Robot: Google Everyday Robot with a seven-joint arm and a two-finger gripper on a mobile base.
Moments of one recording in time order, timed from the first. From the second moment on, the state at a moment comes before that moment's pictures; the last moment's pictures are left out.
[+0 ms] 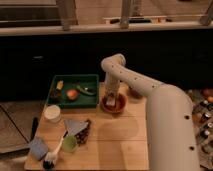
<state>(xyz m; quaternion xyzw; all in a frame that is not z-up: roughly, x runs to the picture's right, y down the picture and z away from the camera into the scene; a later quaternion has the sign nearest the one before) 0.047 0.064 0.893 -0.26 -0.27 -0.59 0.72</state>
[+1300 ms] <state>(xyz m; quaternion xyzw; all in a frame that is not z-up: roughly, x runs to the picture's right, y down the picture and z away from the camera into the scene) 0.069 0.050 0.916 -0.28 -0.29 -0.55 0.73</state>
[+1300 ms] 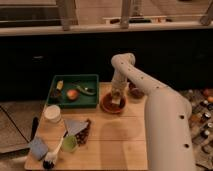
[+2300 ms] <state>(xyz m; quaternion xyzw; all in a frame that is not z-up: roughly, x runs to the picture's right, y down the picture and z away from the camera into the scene) 0.073 0.093 0.882 -0.29 -0.32 -0.58 0.70</state>
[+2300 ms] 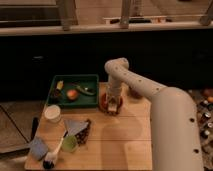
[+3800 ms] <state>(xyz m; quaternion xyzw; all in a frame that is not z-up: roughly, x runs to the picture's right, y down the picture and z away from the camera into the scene) 0.020 0.067 0.900 -0.28 -0.31 -0.61 0.68</state>
